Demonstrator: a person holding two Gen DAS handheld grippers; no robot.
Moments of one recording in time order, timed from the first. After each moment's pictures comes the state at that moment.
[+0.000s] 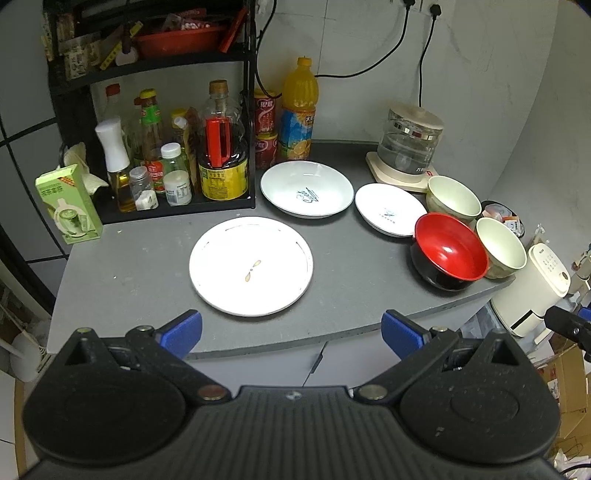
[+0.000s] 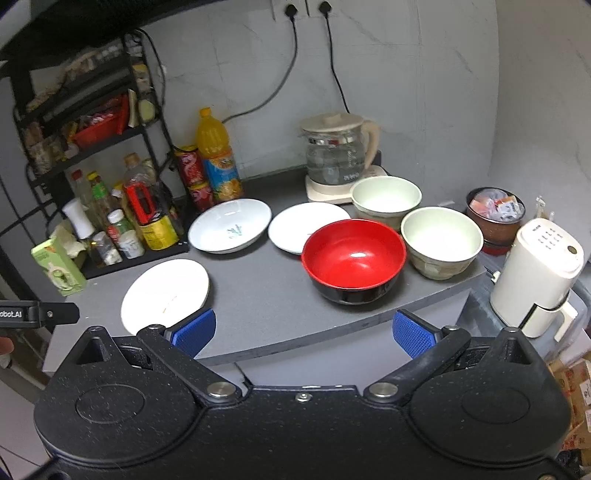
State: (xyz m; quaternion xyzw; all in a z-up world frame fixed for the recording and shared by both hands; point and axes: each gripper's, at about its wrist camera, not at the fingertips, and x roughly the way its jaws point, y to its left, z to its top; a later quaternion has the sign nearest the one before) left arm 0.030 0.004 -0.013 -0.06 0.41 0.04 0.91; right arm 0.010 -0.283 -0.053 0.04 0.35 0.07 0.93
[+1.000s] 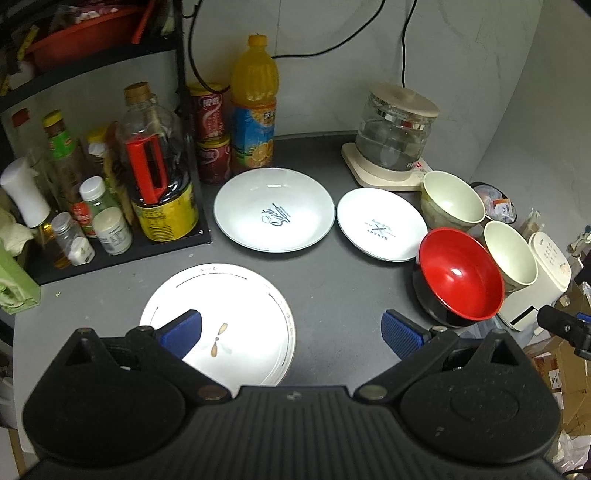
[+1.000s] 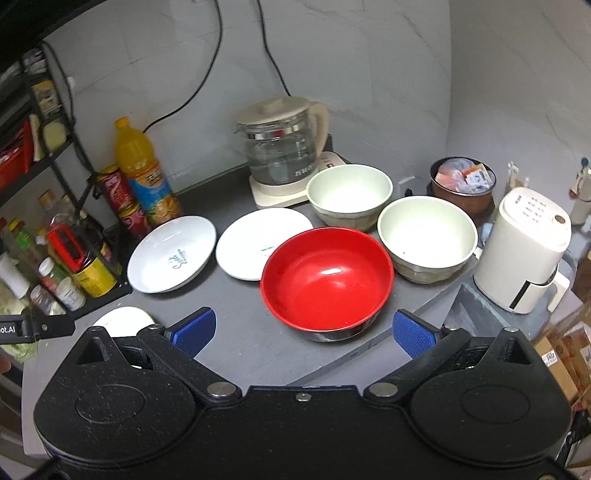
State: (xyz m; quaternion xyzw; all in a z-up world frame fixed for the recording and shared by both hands) left arm 0.182 0.004 -0.039 -0.03 0.45 -0.03 0.89; right arm 0.108 -0.281 -0.075 0.11 0.36 -0.02 0.93
